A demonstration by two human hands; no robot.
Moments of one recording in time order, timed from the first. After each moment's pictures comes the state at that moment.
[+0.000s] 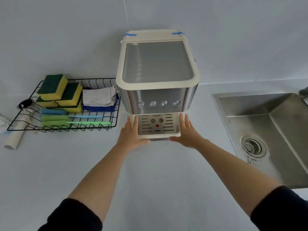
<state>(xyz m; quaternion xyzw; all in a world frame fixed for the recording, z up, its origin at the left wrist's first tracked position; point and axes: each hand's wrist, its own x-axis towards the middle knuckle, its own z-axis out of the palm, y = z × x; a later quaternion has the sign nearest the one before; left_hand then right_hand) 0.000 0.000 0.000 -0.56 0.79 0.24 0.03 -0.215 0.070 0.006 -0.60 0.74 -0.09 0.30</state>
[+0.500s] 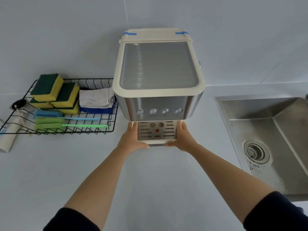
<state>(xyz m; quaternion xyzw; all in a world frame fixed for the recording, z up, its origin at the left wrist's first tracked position) -0.007 -0.013 -0.009 -0.57 0.74 0.35 -0.05 -0.205 0.045 -0.008 -0.53 0.75 -0.16 0.36</state>
